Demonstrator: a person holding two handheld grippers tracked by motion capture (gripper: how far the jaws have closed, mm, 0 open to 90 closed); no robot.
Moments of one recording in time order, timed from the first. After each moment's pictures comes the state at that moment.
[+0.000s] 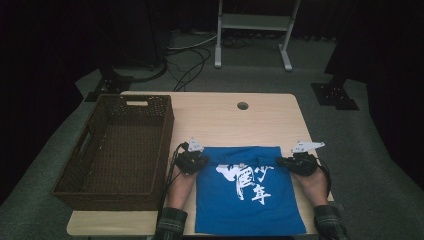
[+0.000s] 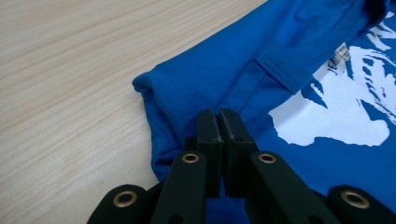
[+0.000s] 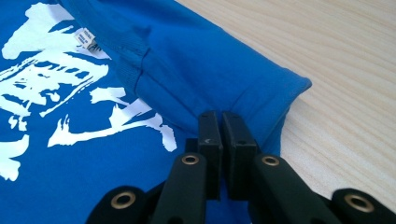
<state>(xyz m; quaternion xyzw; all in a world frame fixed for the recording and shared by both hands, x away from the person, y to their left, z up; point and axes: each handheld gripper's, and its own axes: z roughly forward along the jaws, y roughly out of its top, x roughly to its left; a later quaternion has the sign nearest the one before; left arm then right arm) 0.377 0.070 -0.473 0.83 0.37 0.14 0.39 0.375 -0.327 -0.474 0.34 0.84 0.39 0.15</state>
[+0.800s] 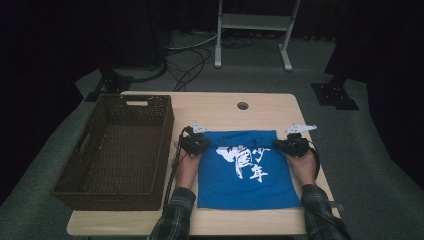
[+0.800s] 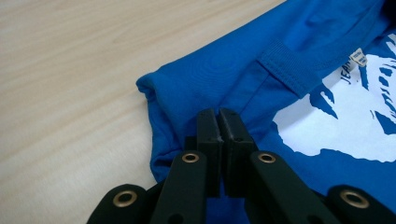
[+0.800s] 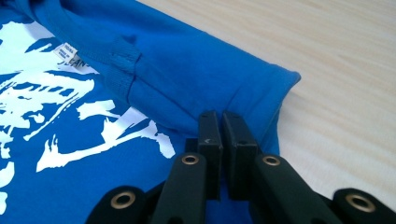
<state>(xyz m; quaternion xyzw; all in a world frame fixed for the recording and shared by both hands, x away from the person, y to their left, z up) 0.444 0.060 -0.475 0.81 0.40 0.17 0.39 0.443 -0.321 -0.478 0.39 0.81 0.39 0.17</state>
